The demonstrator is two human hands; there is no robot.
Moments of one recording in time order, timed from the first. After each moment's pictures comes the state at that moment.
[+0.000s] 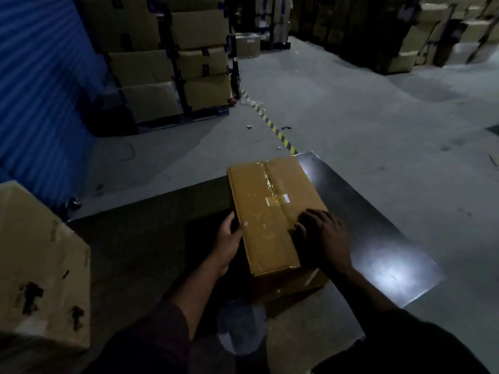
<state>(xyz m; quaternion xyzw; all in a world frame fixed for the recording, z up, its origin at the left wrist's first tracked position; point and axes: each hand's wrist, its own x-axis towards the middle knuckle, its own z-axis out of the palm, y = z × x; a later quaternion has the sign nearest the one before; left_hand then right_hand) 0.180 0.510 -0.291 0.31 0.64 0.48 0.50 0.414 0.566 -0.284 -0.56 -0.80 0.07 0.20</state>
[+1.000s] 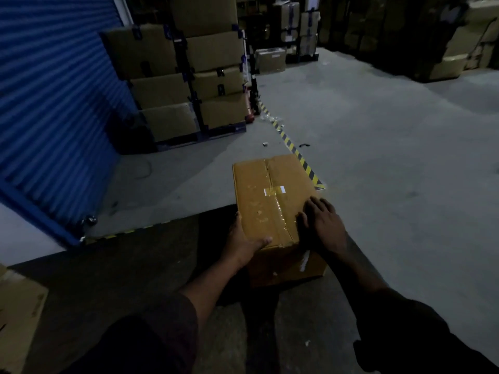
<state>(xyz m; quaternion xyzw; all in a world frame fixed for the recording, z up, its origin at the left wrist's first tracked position) 0.292 0.721 -0.273 0.40 0.75 0.38 0.36 0.487 0.840 -0.279 -0.53 -0.83 0.08 0.12</state>
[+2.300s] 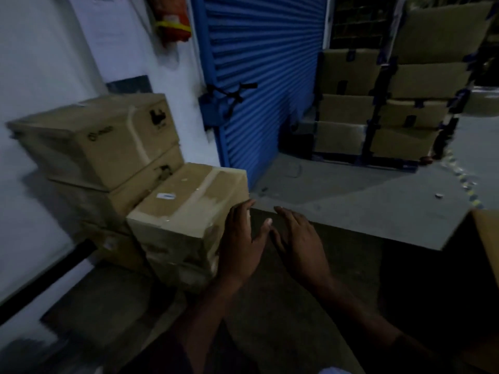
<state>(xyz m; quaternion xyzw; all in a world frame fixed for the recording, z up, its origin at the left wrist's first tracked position) 0.022 0.339 -0.180 0.30 0.81 0.49 -0.14 0.100 0.460 -0.182 -0.11 -0.92 0.23 0.31</state>
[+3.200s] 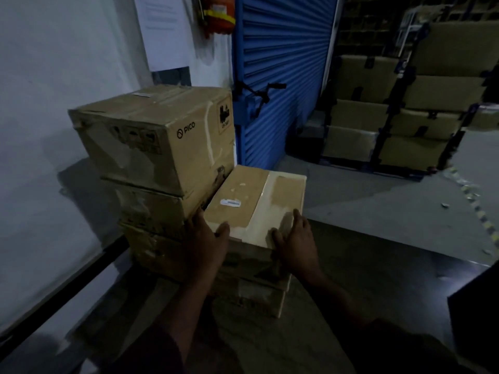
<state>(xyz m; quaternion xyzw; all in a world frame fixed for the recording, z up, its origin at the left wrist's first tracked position) -0.176 0.151 -0.223 0.05 0.89 0.44 -0.07 -0.061 0.311 -0.199 -0.27 -0.88 0.35 0.18</state>
